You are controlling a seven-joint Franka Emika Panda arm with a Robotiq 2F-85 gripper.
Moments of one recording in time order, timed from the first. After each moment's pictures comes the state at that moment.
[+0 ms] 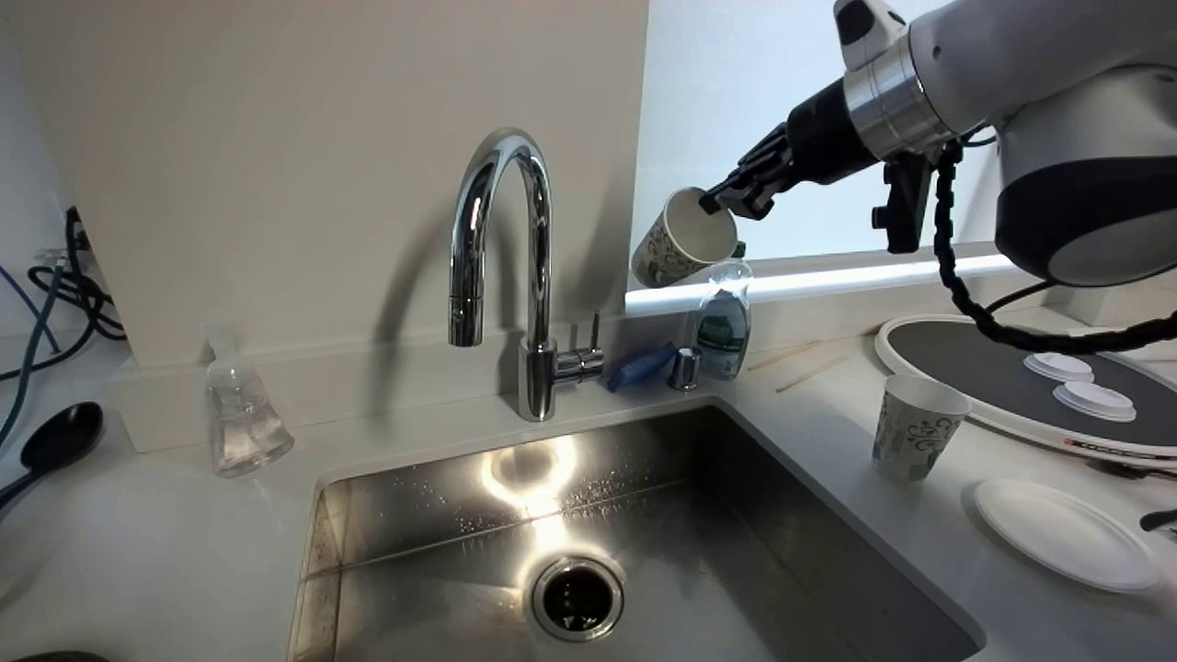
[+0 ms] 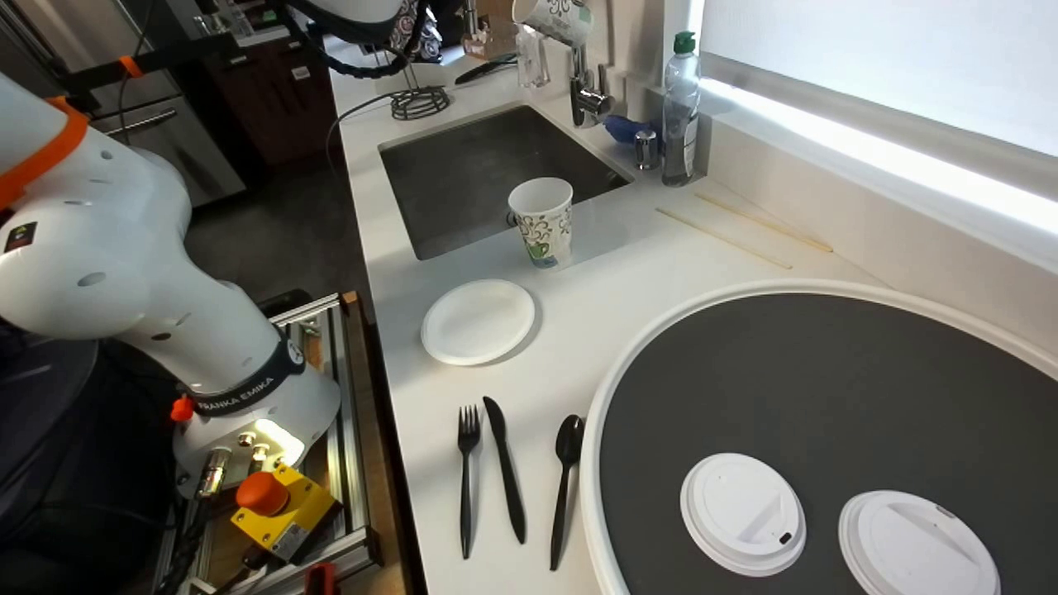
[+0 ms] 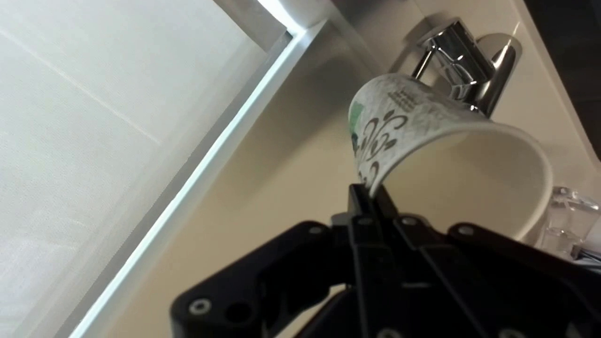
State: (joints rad) arm 0.03 -0.28 0.21 -2.43 -0.88 3.23 0.24
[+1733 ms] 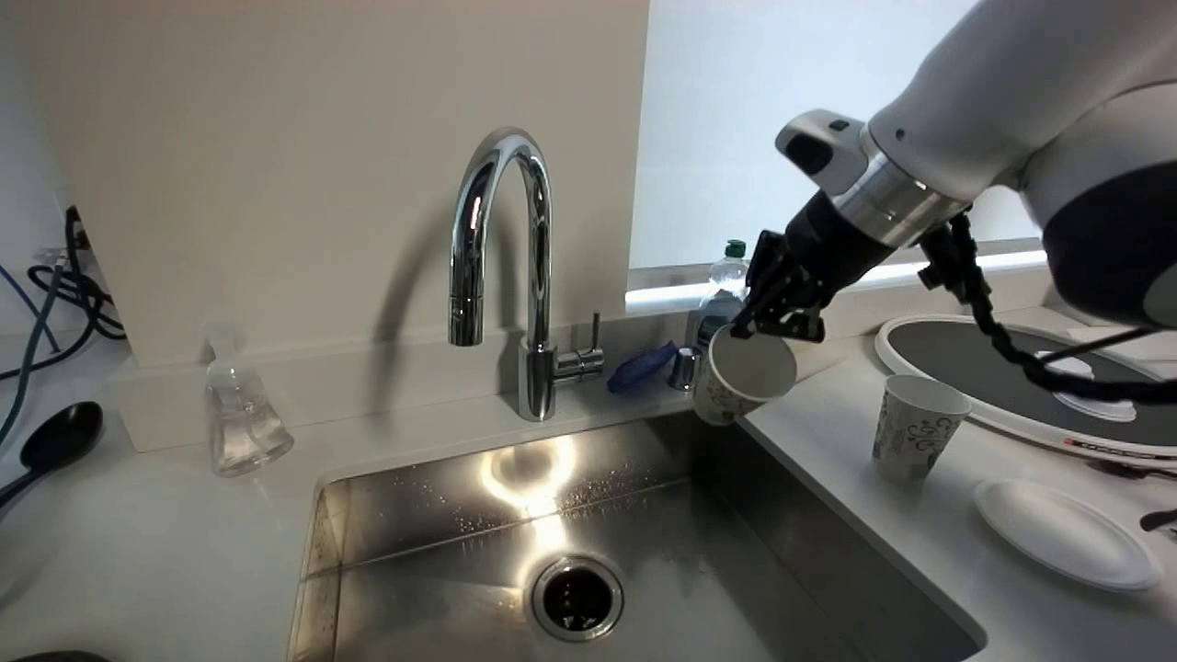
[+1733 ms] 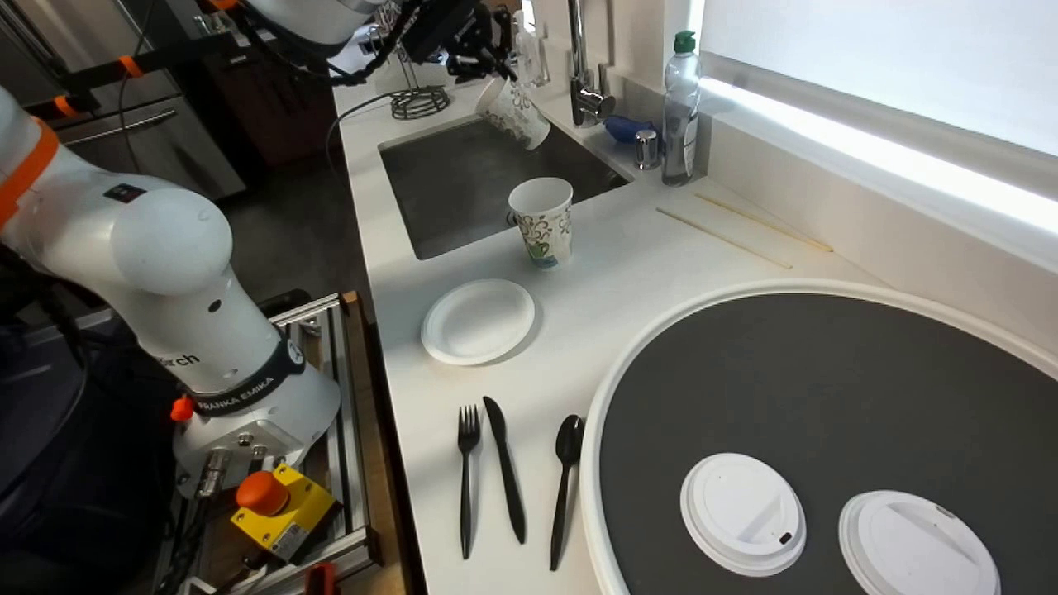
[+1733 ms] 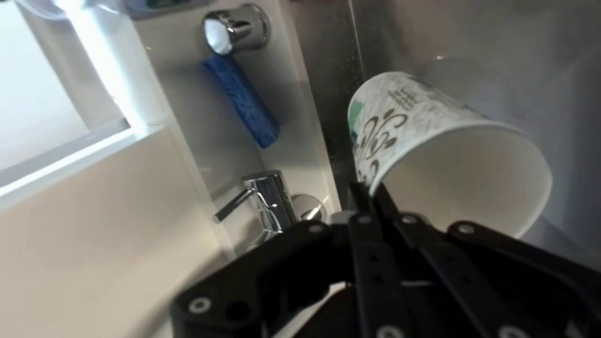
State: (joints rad) arm 0.78 -0.34 -0.34 -2.54 -0.74 2.73 -0.32
